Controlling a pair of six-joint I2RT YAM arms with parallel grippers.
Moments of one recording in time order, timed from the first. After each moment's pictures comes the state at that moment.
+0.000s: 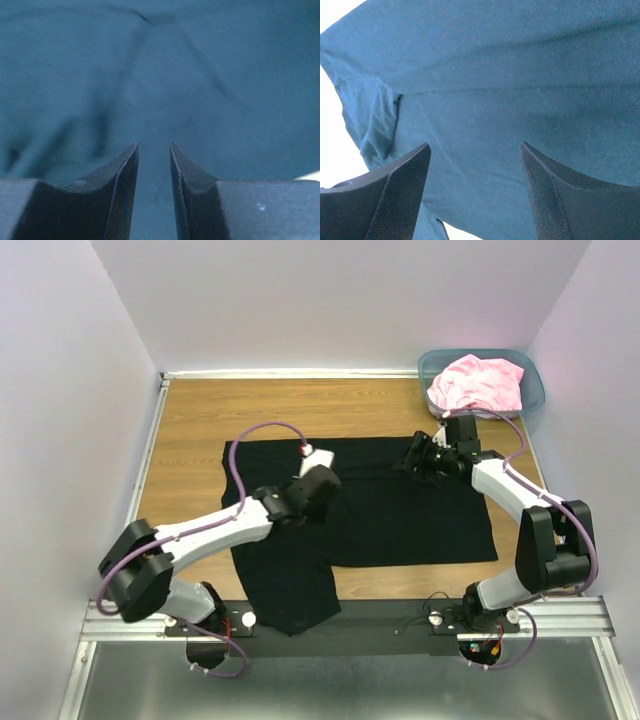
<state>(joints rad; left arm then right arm) -0.88 1.36 0.91 -0.42 -0.35 -0.57 0.17 1.51 0.93 -0.28 -0.35 0.60</state>
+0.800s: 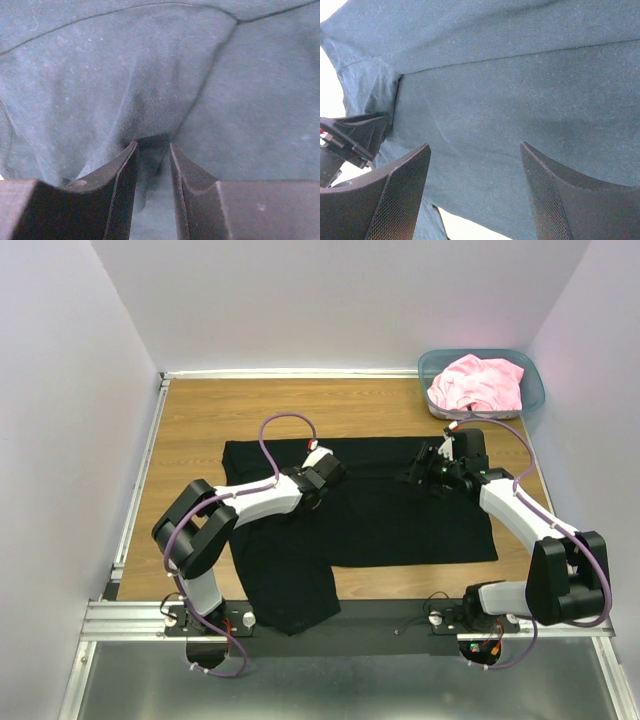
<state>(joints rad) -0.81 1.73 1.06 -0.49 -0.52 -0.41 0.17 1.33 0.78 -0.27 -0.35 0.60</state>
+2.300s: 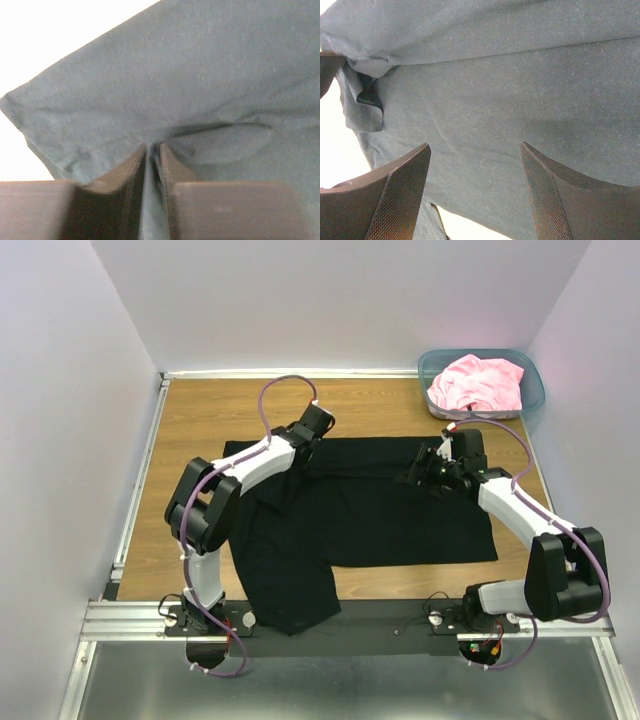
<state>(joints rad) -0.59 1.88 1.36 -0.49 -0.40 -0.04 0.17 1.35 0.78 -0.27 -0.36 0.60</state>
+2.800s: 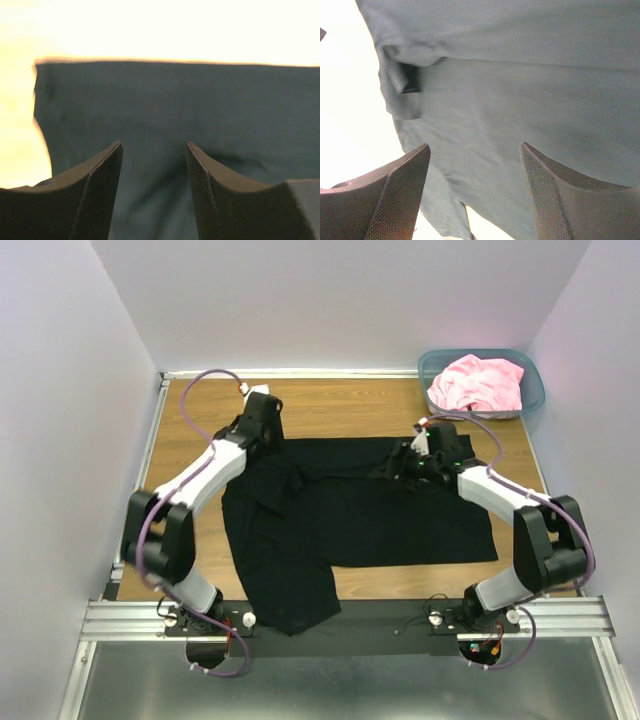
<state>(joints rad) -0.38 1.69 1.26 -0.39 -0.27 -0.37 0.26 1.50 0.85 -0.15 -0.49 0.68</state>
